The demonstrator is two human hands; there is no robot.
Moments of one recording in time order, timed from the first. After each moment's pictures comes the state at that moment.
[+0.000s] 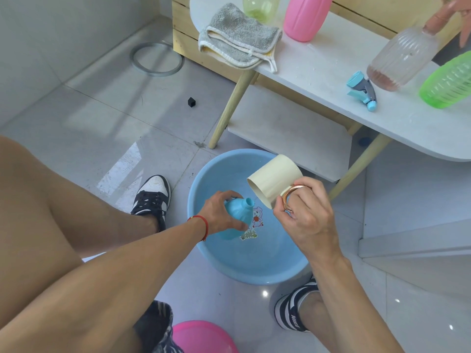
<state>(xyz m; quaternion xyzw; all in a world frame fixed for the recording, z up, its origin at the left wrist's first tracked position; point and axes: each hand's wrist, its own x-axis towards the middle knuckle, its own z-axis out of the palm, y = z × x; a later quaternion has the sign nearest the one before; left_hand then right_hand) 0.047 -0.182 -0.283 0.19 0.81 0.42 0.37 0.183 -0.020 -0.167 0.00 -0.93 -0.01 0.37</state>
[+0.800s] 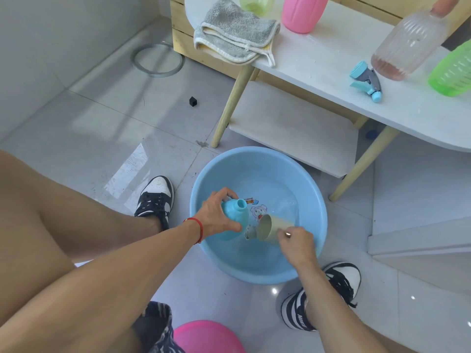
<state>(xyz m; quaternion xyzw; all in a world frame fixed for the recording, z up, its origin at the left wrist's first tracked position) 0.049 -0.194 -0.277 0.17 0.80 0.43 0.38 0.216 -0.010 -0.296 -0.46 -0.83 0.31 -0.04</state>
